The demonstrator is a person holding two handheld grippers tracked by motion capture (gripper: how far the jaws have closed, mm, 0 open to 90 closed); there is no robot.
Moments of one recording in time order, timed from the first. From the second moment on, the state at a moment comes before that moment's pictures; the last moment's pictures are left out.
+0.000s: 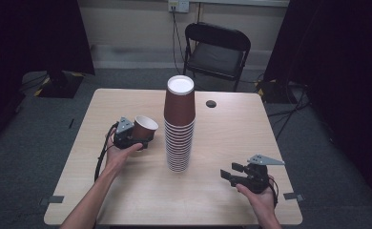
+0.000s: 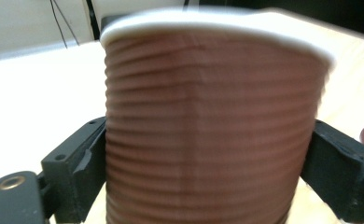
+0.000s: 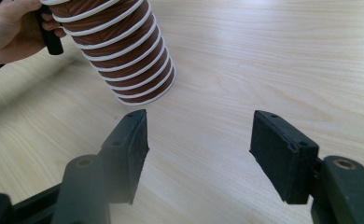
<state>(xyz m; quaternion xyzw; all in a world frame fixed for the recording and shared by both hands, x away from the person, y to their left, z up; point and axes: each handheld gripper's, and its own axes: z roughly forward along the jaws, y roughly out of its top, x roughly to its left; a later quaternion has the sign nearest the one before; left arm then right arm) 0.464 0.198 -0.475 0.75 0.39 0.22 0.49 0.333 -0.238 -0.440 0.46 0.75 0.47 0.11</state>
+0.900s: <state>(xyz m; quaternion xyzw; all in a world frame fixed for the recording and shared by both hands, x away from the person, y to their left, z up) 0.452 0.203 -0.475 0.76 0.38 0.20 0.48 0.331 -0.234 -0.438 0.45 0.75 0.47 0.11</state>
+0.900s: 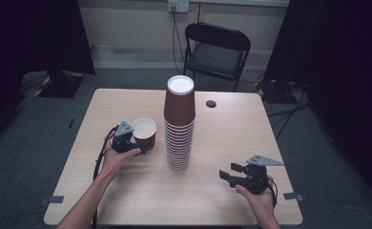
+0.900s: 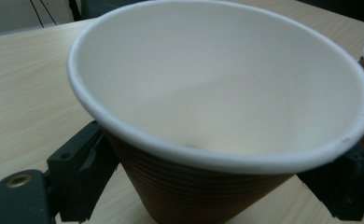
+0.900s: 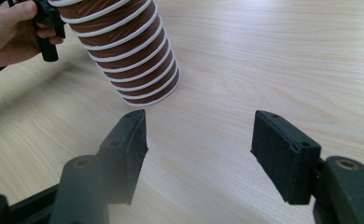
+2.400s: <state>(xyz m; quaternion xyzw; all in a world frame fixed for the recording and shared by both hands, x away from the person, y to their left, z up) 0.383 0.252 -0.449 0.76 0.44 0.20 0.43 0.331 -0.244 -0.441 0.47 0.74 0.46 0.12</state>
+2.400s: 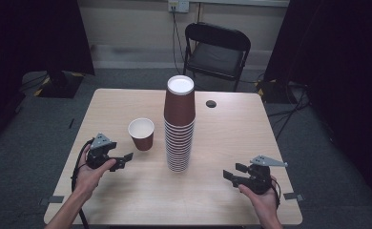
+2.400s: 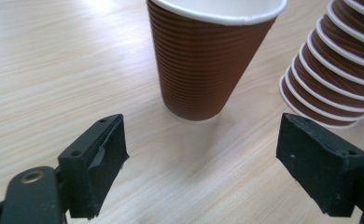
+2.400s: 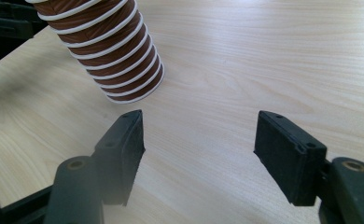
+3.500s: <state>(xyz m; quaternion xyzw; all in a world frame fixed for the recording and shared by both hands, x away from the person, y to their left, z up) 0.304 0.257 -0.457 0.77 0.45 0.16 0.42 0.336 -0.250 -0.456 0.49 0.75 0.43 0.12</state>
